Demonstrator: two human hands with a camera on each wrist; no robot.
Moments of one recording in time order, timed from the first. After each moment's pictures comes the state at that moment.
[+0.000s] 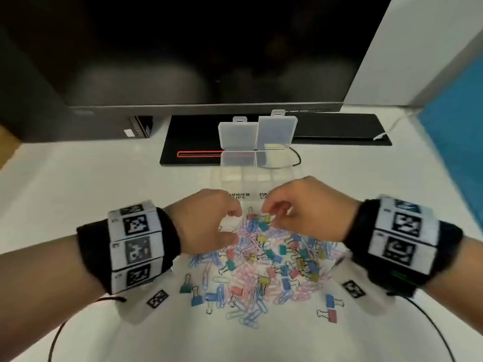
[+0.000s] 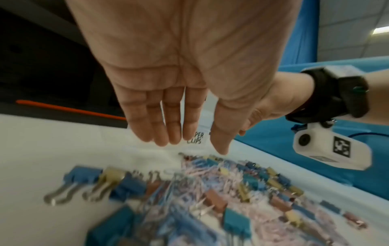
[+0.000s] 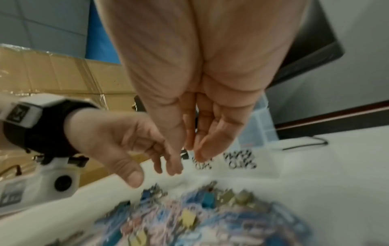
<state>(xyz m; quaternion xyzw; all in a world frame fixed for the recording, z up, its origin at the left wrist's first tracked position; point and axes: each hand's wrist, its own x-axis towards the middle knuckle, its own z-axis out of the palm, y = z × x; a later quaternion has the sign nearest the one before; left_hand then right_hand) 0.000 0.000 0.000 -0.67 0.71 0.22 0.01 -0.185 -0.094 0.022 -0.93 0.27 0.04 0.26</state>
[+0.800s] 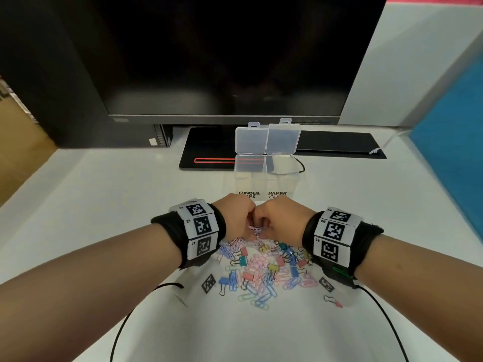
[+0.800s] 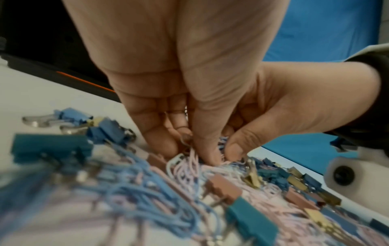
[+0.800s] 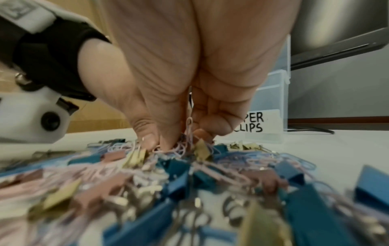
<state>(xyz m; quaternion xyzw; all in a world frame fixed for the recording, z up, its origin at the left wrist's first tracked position) -0.026 -0.002 -0.021 -0.71 0.65 0.28 -0.03 -0.156 -0.053 -0.012 -0.94 0.28 0.08 0.19</state>
